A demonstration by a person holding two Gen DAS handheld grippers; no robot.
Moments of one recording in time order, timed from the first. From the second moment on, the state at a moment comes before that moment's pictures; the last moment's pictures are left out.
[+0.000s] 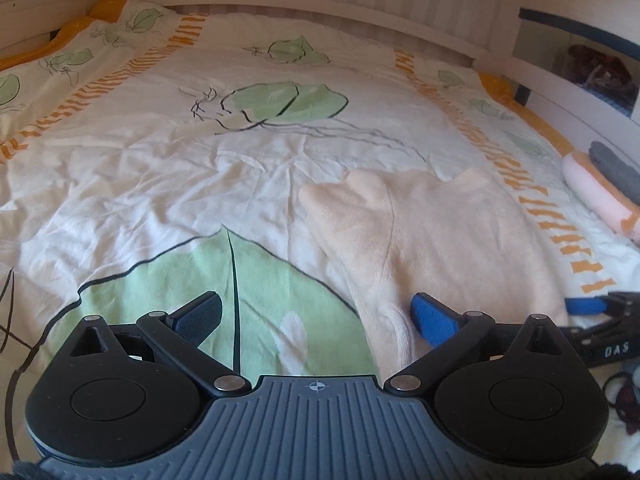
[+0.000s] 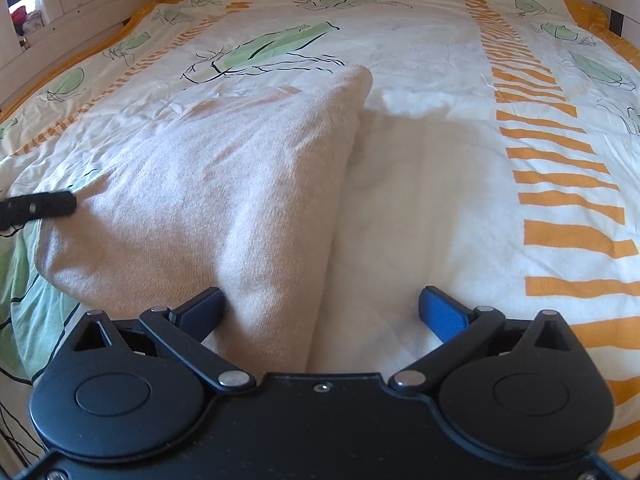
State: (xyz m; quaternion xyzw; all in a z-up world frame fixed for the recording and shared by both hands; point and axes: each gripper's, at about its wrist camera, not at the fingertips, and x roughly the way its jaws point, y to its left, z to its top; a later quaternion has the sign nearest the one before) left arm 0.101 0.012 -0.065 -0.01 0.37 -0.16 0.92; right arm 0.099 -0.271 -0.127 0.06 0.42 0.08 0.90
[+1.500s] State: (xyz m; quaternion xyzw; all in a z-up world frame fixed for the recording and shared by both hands) left arm 0.039 -0.039 0.015 0.02 0.34 -0.05 0.94; right arm 0.042 -0.254 -0.013 0.07 0.30 -0.02 0.95
